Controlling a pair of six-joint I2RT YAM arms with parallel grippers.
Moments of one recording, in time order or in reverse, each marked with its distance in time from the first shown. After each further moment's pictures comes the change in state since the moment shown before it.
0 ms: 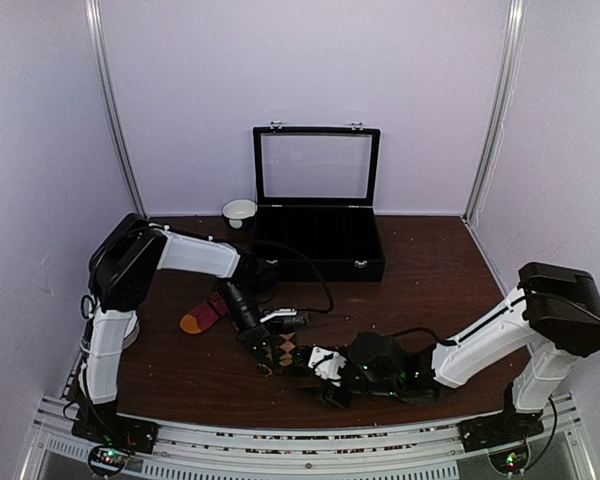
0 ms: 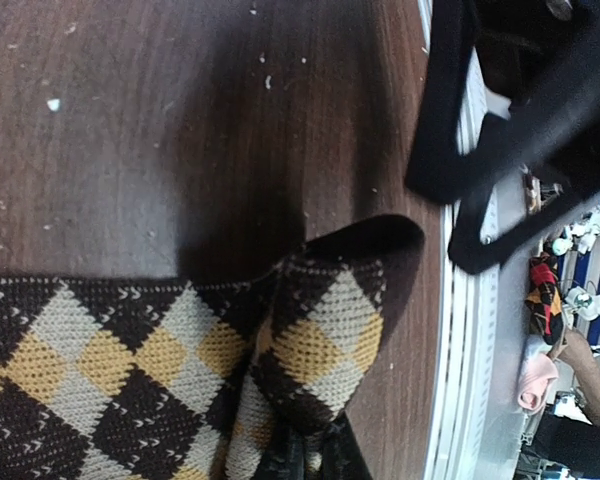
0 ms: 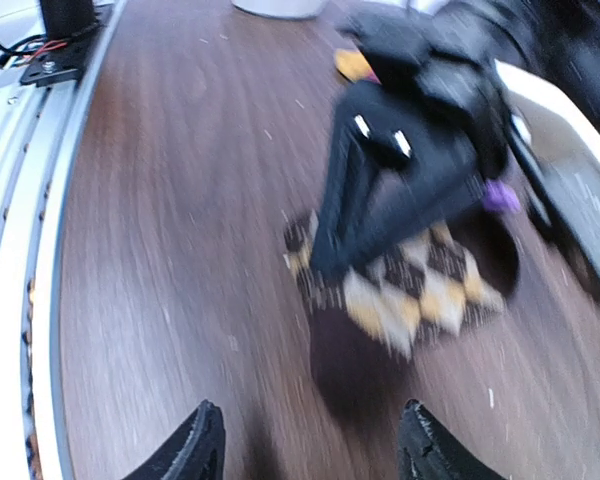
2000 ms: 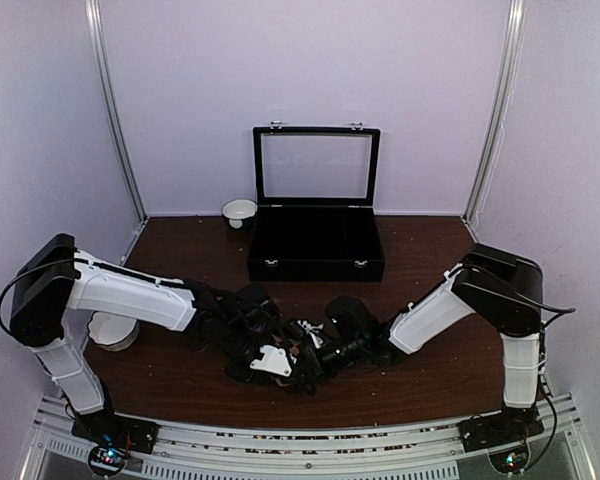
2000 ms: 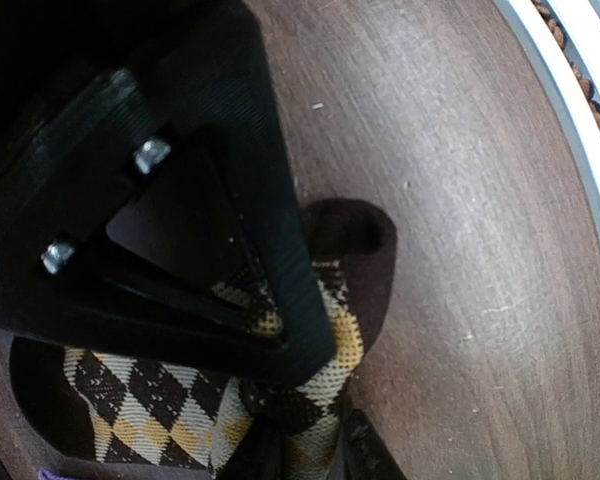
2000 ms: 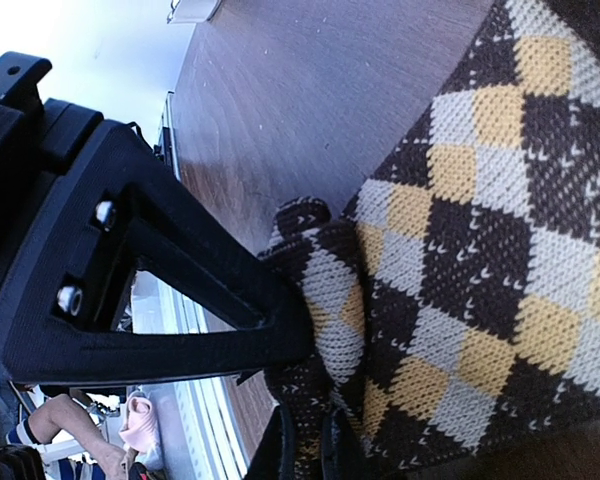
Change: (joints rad) left arm -0.309 -0.504 -0.531 0.635 -0.659 0.159; right arm -0.266 0.347 0.293 -0.091 -0.780 0.919
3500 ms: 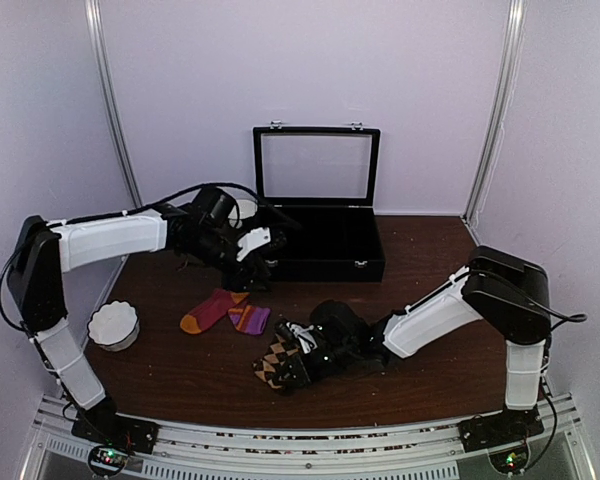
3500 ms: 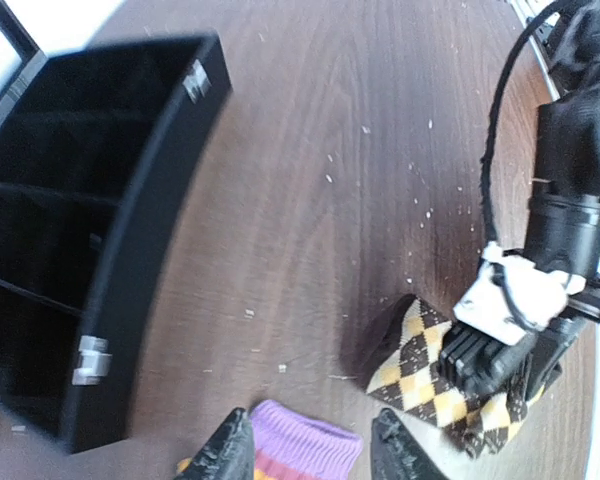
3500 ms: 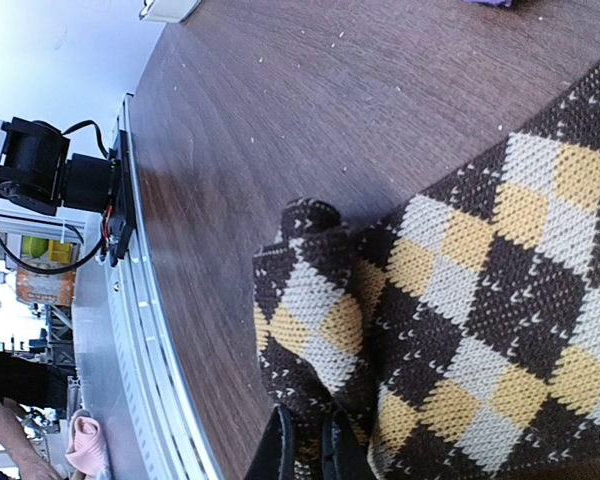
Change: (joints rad) left arm 0.418 0.020 0.359 -0.081 0.362 -0.283; right arm 0.098 -0.027 0.068 -0.157 0.211 -0.084
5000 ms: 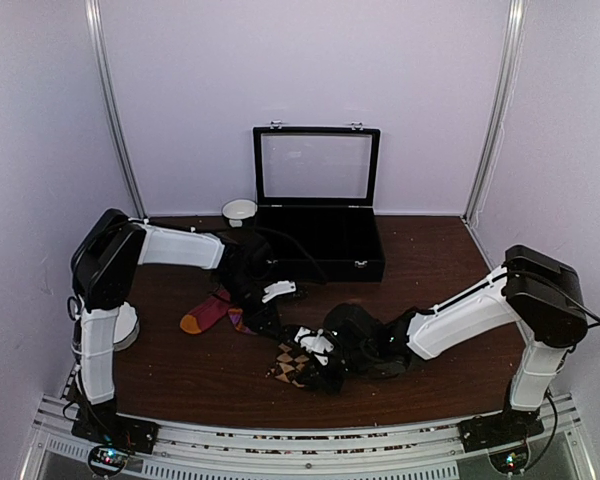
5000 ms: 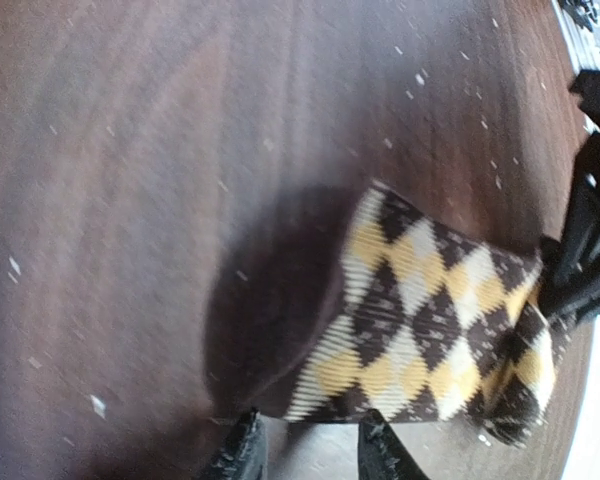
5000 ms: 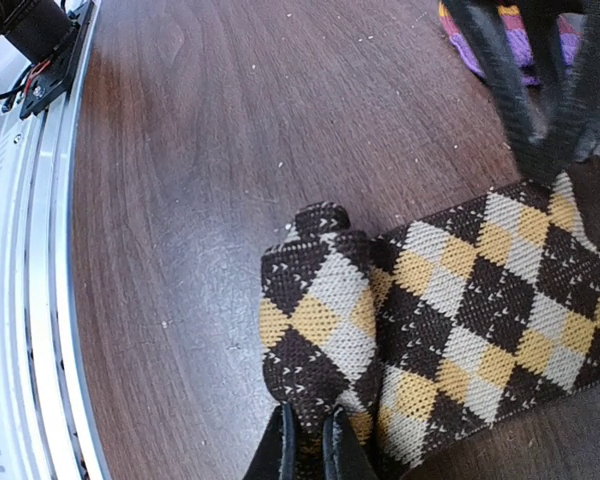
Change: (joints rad) left arm -0.058 0.376 0.113 -0.168 0.065 -0.029; right arm 0.030 -0.198 -0.095 -0.151 0.215 -0.601
